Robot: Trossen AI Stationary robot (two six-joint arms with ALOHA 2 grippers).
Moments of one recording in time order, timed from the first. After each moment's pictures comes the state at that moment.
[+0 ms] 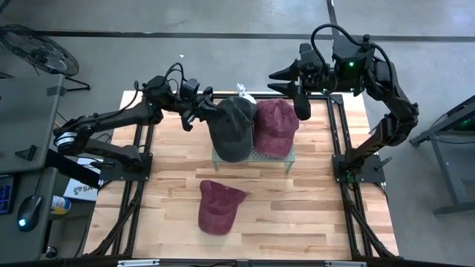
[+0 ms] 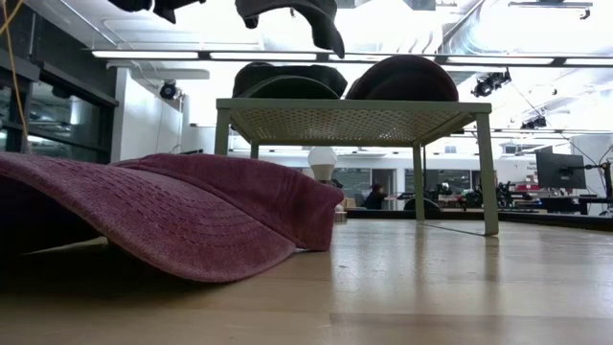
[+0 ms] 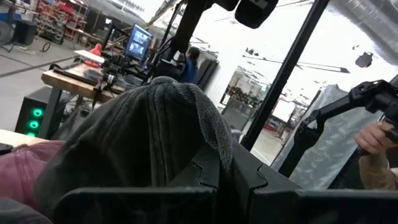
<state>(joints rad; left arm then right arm) 0.45 1.18 0.95 0.53 0.70 -0.58 -0.19 1.56 2.32 -0.99 -0.02 -0.02</state>
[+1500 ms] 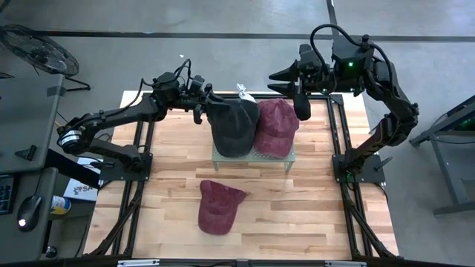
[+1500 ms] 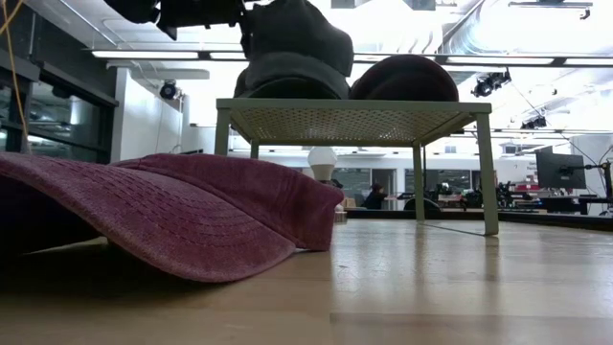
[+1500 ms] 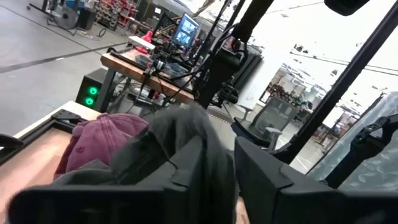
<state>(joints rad) 0.51 1.24 0.95 0.42 0.61 -0.52 -0.19 1.56 2.32 -1.00 -0.03 0.00</state>
